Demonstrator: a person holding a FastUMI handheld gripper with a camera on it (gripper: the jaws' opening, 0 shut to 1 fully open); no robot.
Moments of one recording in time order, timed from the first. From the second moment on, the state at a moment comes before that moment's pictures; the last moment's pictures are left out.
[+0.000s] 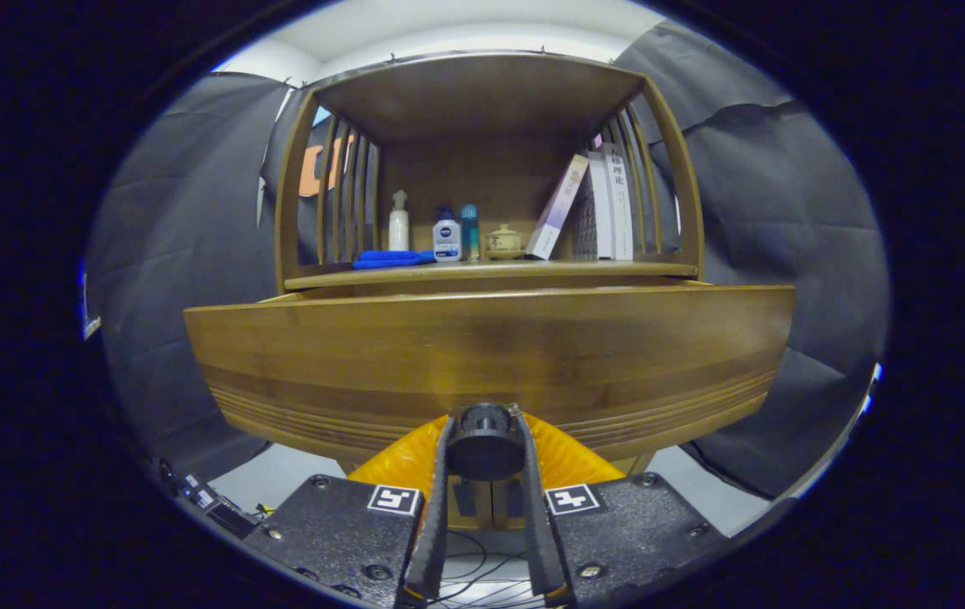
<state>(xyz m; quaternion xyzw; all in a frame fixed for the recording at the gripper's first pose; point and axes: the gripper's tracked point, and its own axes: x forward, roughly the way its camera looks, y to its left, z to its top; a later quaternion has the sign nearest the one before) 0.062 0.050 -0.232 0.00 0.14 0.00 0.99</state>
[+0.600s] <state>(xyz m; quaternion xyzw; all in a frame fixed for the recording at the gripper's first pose) 0.014 0.050 -0.242 -0.01 0.15 0.01 0.99</state>
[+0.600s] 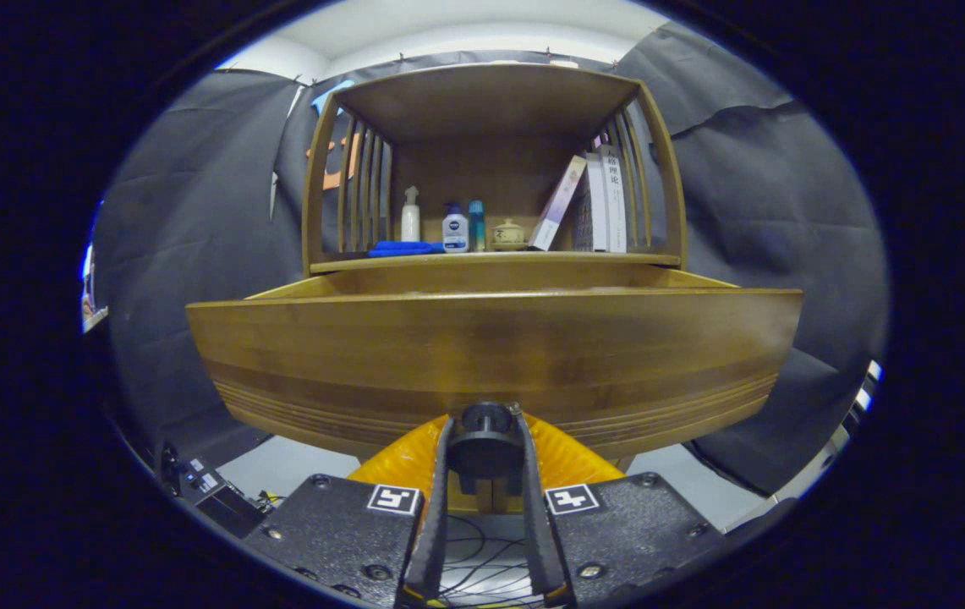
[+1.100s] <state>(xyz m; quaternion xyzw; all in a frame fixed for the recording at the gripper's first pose) 0.000 0.039 -0.177 0.00 0.08 0.01 1.00</state>
